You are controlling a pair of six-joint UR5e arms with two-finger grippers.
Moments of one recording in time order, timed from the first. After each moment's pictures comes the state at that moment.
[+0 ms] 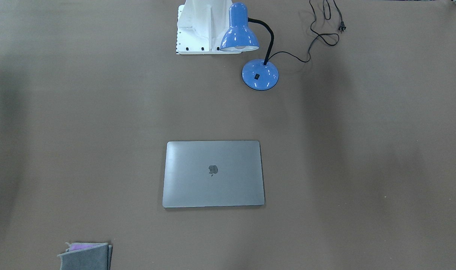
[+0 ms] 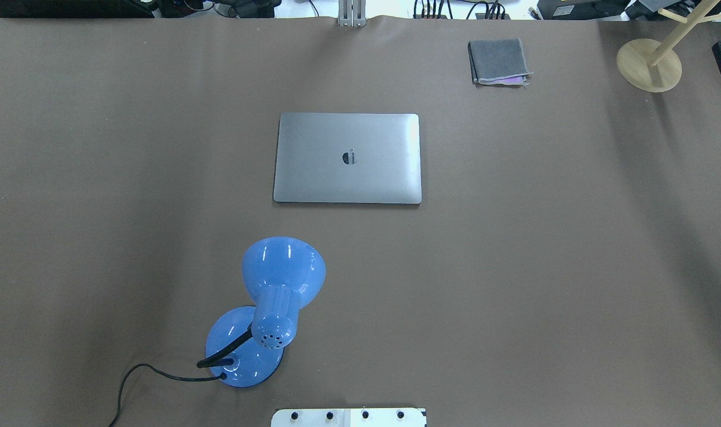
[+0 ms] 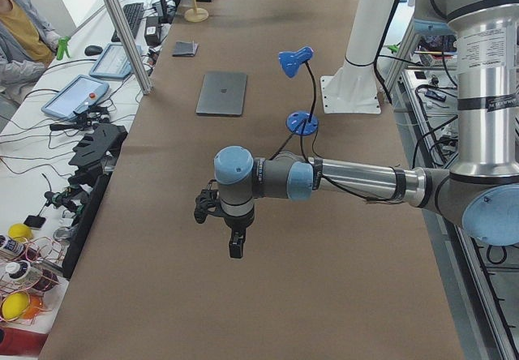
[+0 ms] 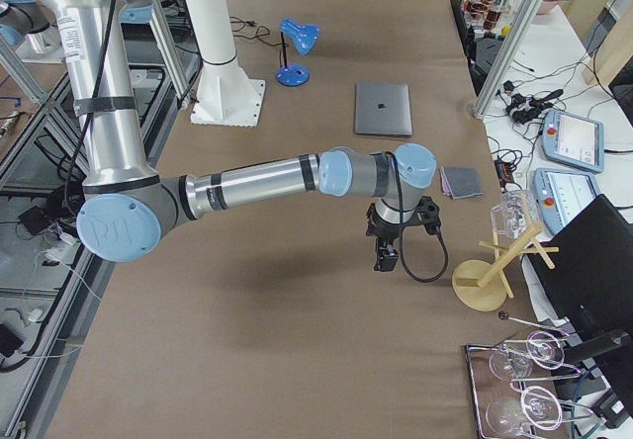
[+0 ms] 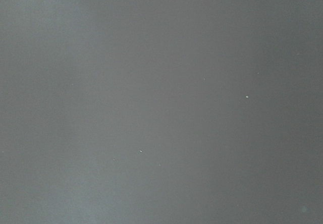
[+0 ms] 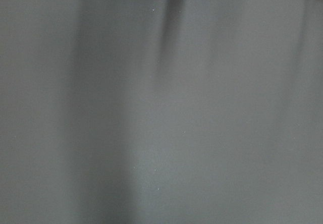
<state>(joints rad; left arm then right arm) -1.53 -1.44 -1.80 -1.51 -2.23 0.05 1.47 -1.42 1.66 -1.85 2.29 -0.13</state>
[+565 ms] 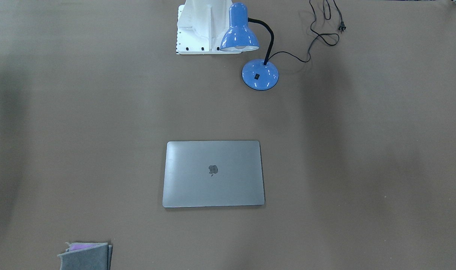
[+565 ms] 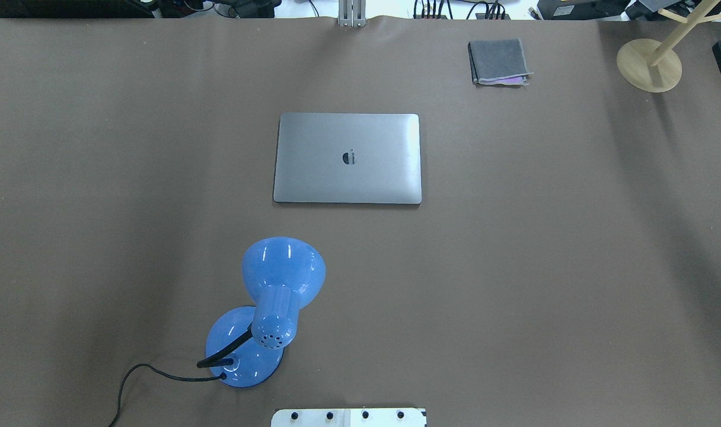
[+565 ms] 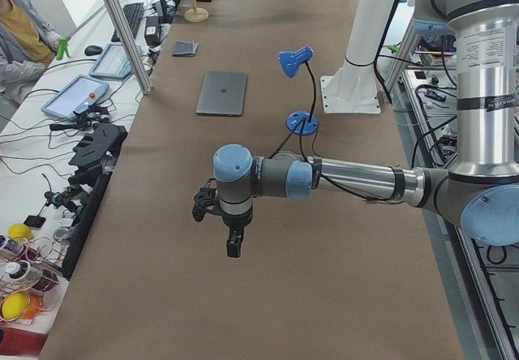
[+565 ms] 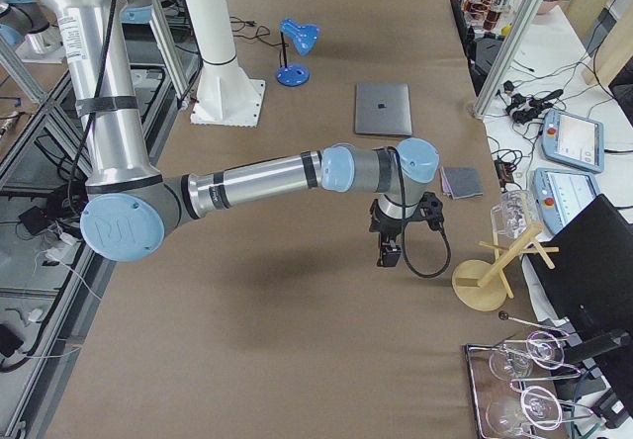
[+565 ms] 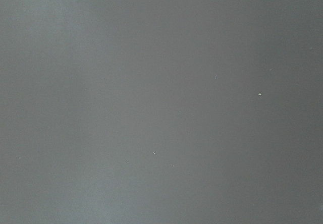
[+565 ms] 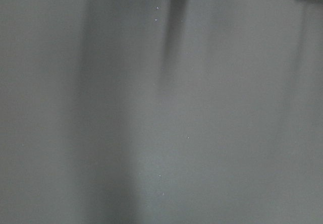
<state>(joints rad) -1.53 -1.46 -1.80 -1.52 -2.23 0.05 1.47 -1.41 1.68 -1.84 2.29 -0.10</state>
